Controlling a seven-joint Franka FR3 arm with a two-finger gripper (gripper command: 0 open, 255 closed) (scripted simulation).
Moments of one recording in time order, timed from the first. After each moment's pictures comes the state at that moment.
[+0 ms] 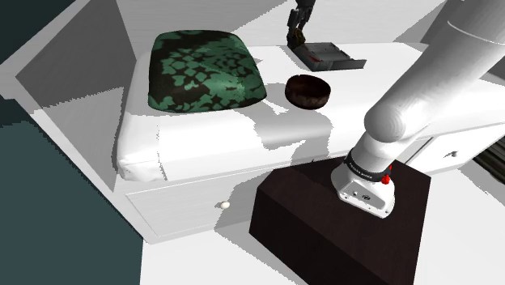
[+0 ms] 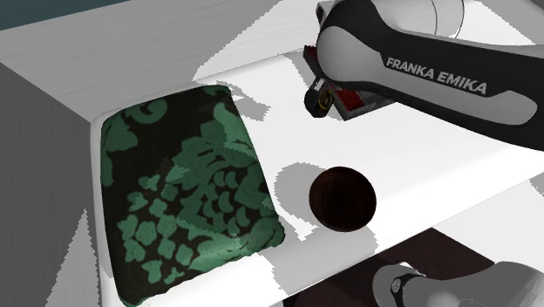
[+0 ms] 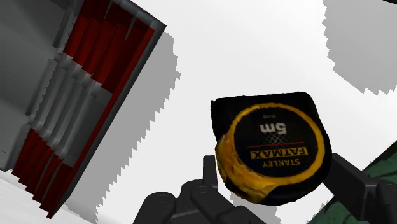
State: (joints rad) arm -0.32 -0.07 -0.20 -2.02 0.05 2.06 -0.56
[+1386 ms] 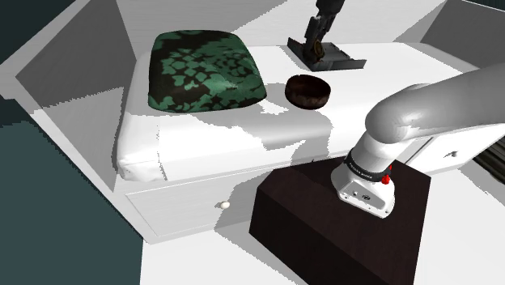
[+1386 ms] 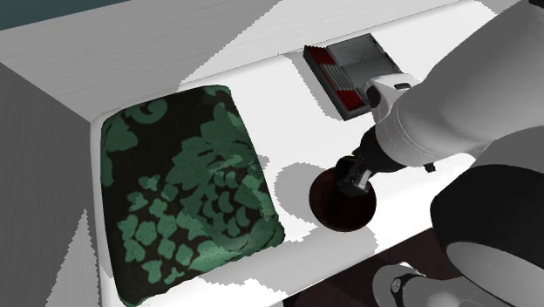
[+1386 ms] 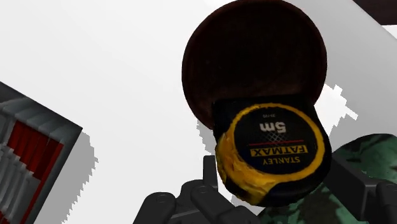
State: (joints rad) arm -0.29 -0.74 -0.05 -2.53 0.01 1.90 -0.34
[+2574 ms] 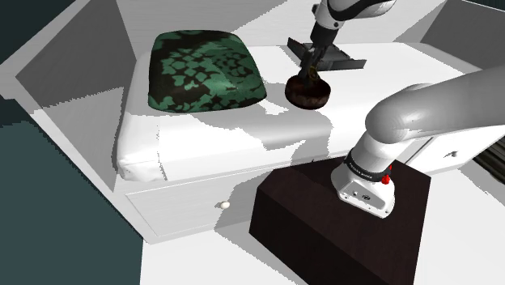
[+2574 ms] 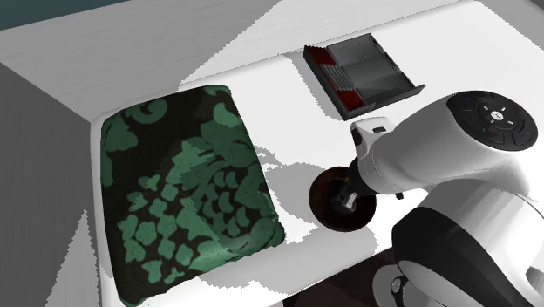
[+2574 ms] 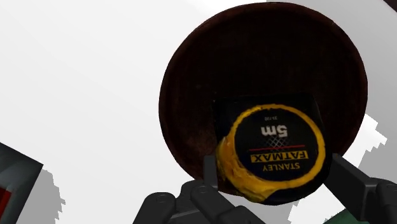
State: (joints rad) arm -0.29 -0.77 -0.04 -2.76 0.01 2.11 -0.33
